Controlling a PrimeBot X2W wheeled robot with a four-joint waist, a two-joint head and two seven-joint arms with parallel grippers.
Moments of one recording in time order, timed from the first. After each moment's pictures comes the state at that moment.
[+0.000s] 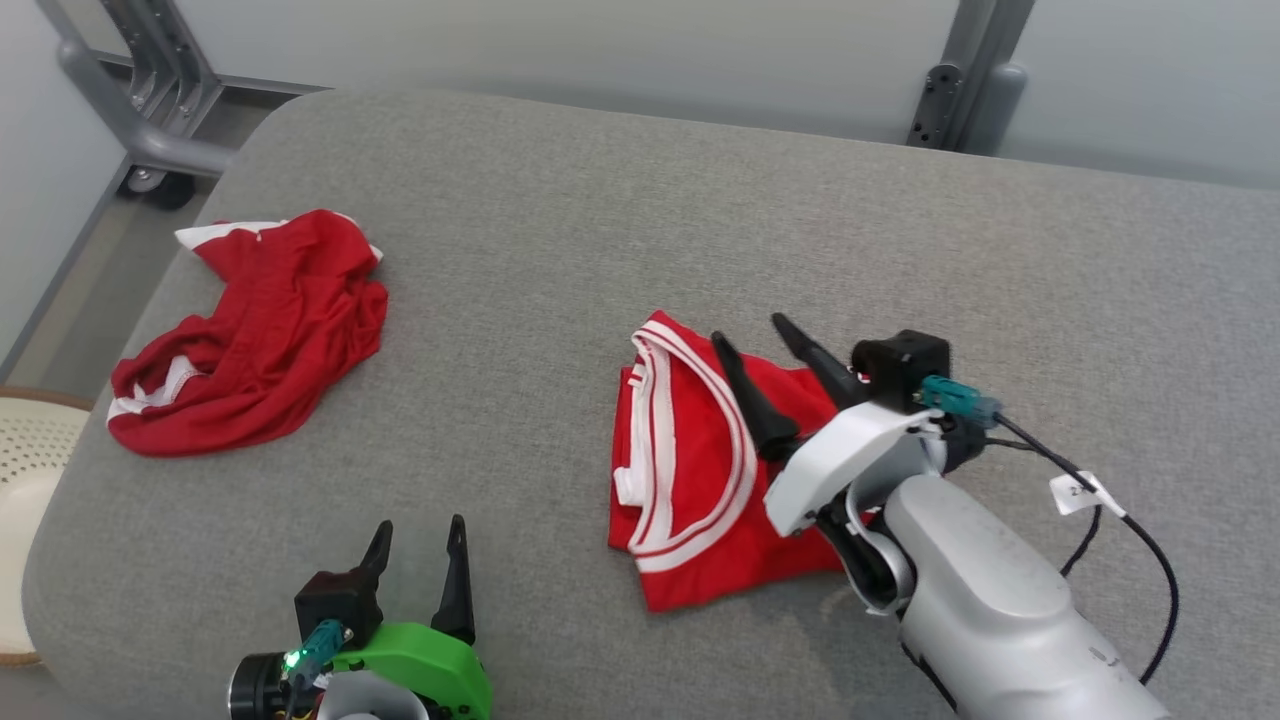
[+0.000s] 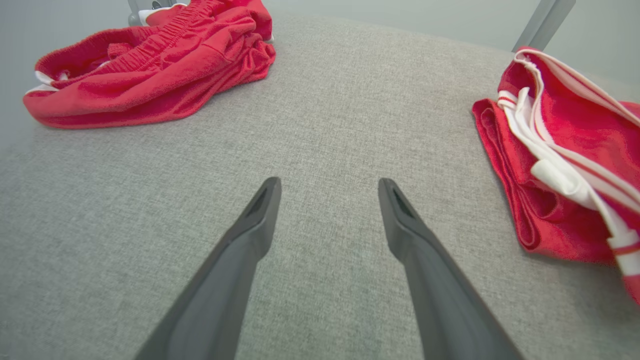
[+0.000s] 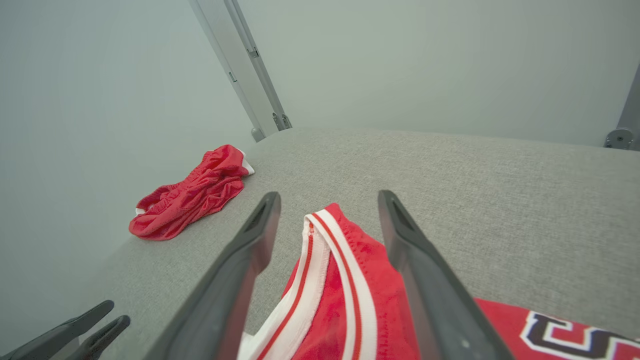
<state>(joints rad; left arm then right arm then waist) -0.14 0.05 -0.23 0.54 -0.31 0.03 -0.26 -0.57 -0.05 0.54 0.67 0.55 0.13 -0.26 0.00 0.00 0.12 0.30</state>
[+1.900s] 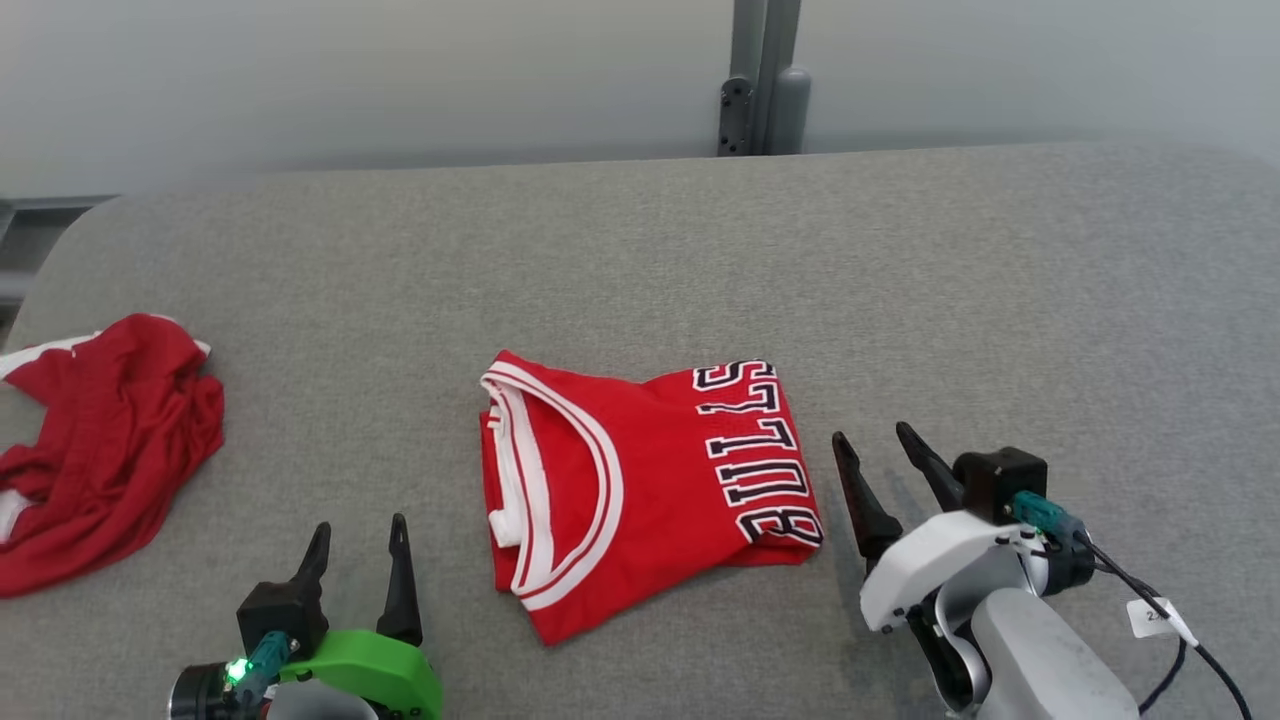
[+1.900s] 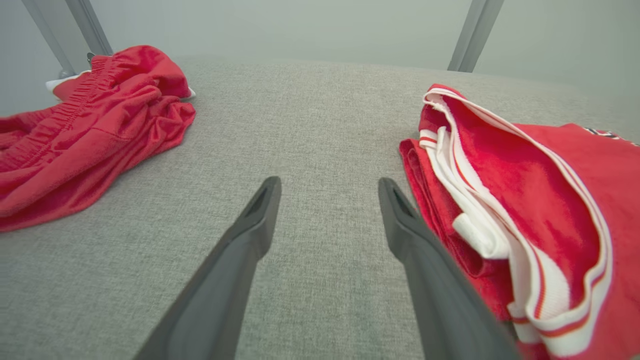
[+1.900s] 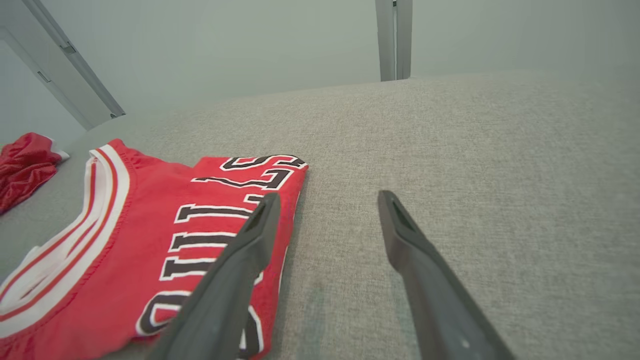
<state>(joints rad) -0.10 0.05 -0.08 0.49 -0.21 0.00 -0.26 -0.31 -0.05 0.22 0.62 0.29 0.13 -0.26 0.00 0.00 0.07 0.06</state>
